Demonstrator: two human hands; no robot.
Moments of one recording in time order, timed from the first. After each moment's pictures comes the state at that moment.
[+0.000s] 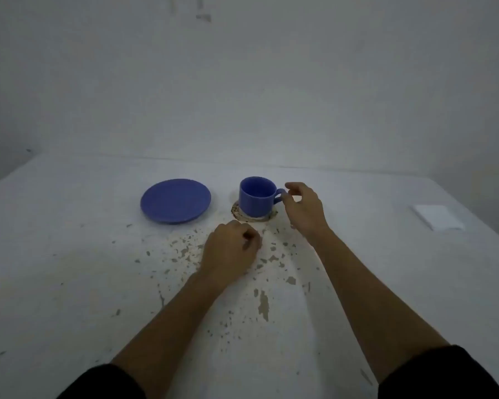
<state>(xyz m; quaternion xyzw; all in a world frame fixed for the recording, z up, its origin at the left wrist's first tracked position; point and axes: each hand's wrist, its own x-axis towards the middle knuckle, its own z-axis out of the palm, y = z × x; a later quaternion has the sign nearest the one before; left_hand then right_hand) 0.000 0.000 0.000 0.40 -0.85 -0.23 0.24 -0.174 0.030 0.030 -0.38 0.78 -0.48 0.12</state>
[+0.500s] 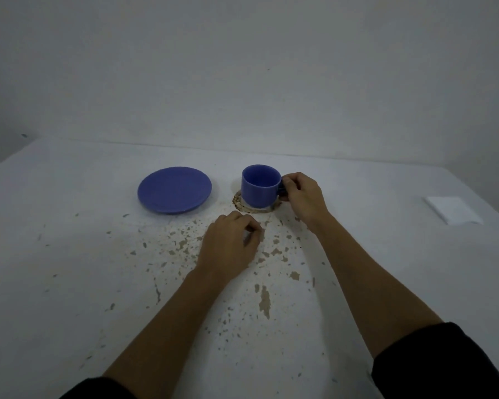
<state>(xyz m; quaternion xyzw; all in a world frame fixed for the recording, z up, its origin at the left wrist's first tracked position) 0.000 -0.004 -0.011 0.36 -0.87 -0.18 0.27 -0.191 0.011 0.015 -0.40 0.74 -0.51 0.17</state>
